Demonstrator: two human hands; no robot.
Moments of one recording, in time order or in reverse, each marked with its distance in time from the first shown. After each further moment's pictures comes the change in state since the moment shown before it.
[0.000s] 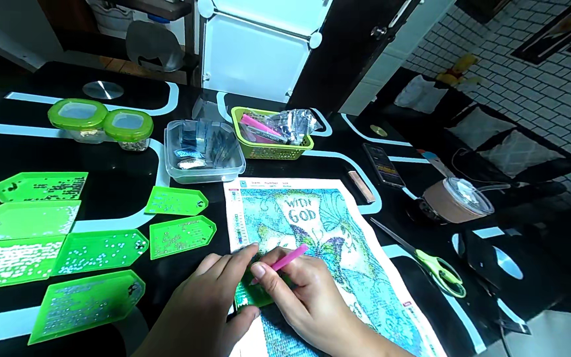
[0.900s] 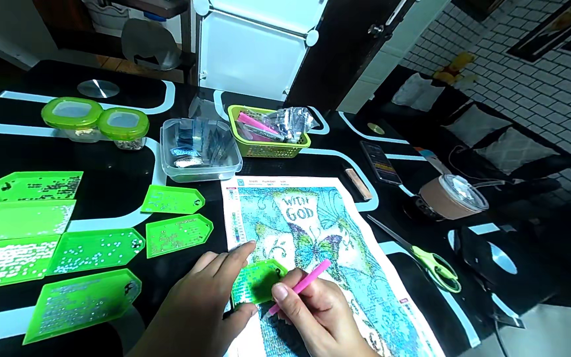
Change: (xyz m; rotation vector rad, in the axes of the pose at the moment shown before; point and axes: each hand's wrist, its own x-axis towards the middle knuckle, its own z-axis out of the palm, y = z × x) left_hand -0.001 -0.003 0.003 -0.006 -0.017 -0.002; right_hand -0.040 0.005 -0.001 0.256 0.065 0.015
